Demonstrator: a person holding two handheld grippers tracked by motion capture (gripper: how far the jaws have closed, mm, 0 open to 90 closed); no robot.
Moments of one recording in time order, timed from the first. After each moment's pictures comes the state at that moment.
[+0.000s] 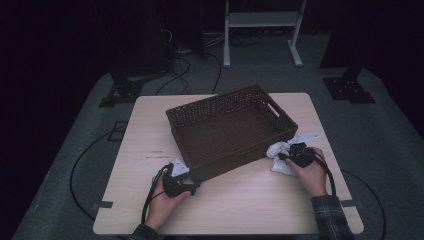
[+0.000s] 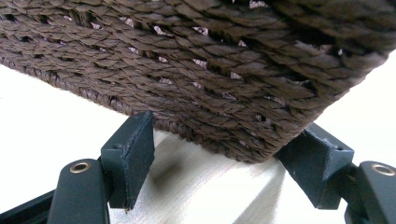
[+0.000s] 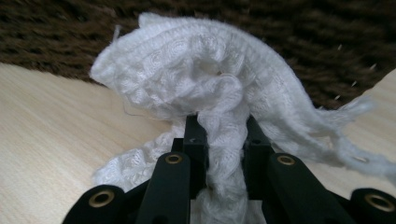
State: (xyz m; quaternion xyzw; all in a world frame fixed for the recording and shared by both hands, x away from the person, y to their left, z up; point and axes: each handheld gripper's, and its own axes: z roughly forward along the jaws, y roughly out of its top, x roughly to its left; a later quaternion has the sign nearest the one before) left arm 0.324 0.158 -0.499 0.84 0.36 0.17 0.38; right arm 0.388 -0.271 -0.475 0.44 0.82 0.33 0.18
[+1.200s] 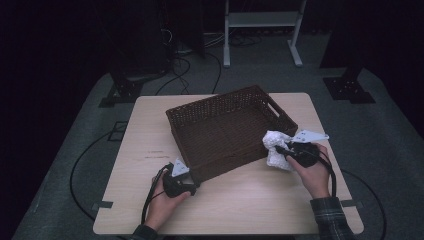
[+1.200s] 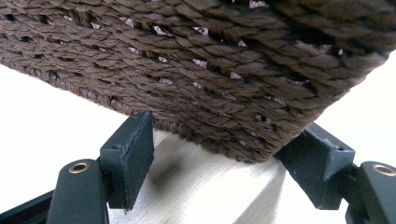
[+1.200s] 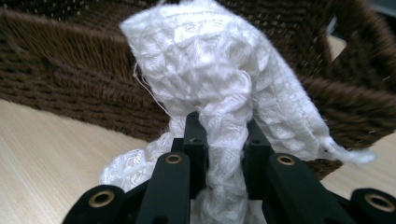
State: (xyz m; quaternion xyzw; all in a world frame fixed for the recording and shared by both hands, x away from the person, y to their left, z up) left arm 0.324 0.158 -0.499 0.84 0.36 0.17 0.38; right arm 0.360 -0.258 -0.426 0.38 0.80 0.41 0.23
